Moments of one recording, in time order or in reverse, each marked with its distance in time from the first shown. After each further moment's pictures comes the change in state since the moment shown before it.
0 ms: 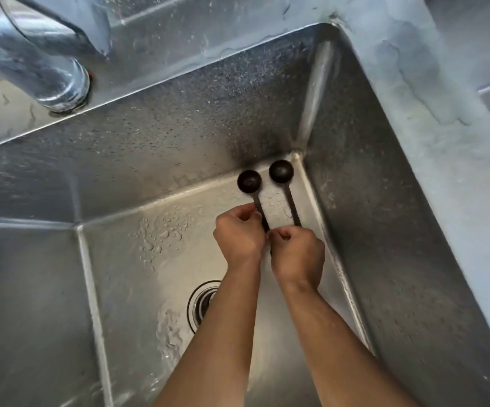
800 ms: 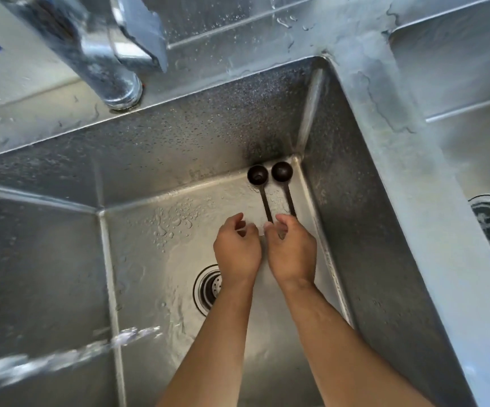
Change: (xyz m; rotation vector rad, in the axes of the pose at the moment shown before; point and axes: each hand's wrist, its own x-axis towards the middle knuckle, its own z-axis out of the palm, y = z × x) left_hand -0.050 -0.009 -0.043 0.141 -0.021 0.137; right_hand -0.031 -0.002 -0.023 0.119 -0.051 -0.162
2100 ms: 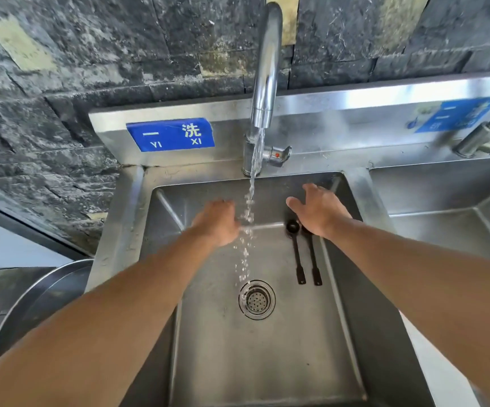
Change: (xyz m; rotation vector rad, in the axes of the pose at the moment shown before) left_hand -0.036 0.093 -0.268 0.750 -0.144 0.511; right_hand -0.098 -0.212 -0.116 -0.612 -0.146 -0.521
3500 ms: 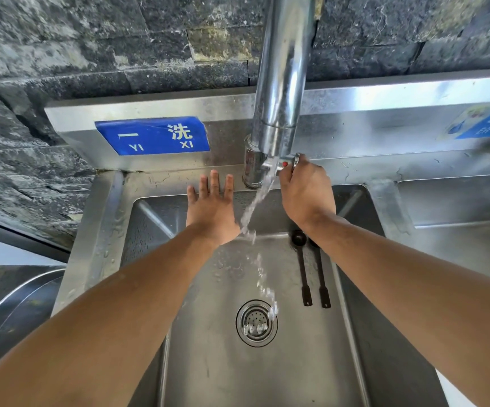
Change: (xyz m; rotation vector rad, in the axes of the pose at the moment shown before) left_hand 0.097 -0.024 0.018 0.366 0.071 -0.014; right_hand 0.084 -0.057 0.010 0.100 0.303 -0.105
